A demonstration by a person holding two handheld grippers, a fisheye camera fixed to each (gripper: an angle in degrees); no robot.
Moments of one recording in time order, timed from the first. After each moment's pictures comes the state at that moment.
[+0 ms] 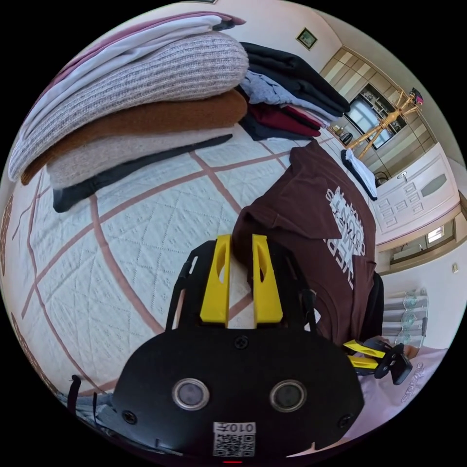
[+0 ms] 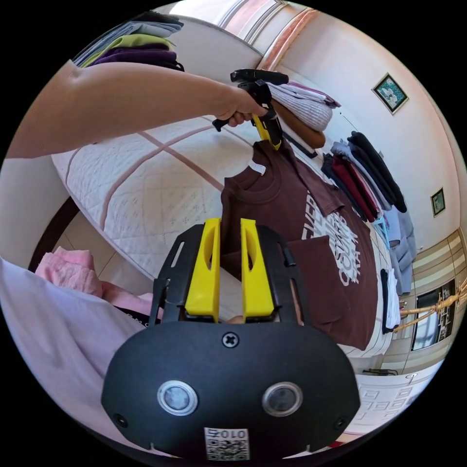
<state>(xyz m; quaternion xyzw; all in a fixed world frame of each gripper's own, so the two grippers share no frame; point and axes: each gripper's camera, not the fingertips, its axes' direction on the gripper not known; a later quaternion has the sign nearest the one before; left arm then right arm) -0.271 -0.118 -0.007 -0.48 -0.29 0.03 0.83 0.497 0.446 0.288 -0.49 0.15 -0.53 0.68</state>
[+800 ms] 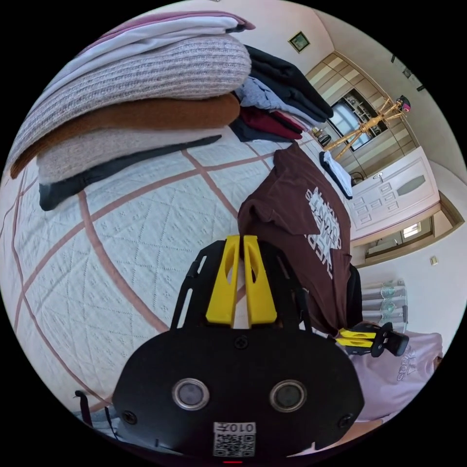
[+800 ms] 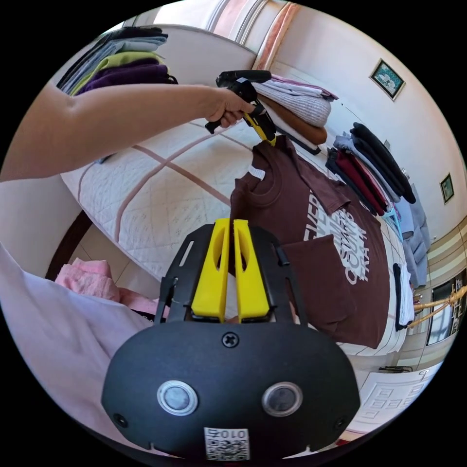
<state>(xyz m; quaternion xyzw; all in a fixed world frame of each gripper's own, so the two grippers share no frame) -0.274 -0.165 -0.006 -0.49 -0.22 0.00 0.84 0.480 0.432 0.265 -0.51 0.12 -0.48 0.71</state>
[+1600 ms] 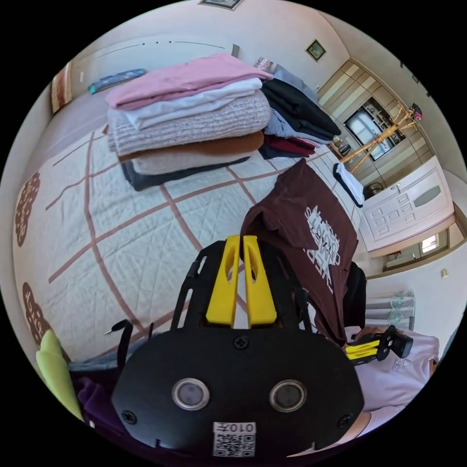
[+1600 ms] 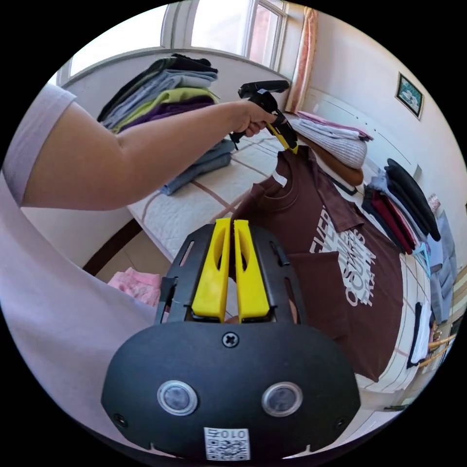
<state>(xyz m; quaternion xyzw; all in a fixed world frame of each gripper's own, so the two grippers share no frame) -0.247 -0.216 -0.073 -0.47 -0.29 0.01 0.84 0.347 0.303 0.195 -0.51 -0.03 -0.46 0.72</state>
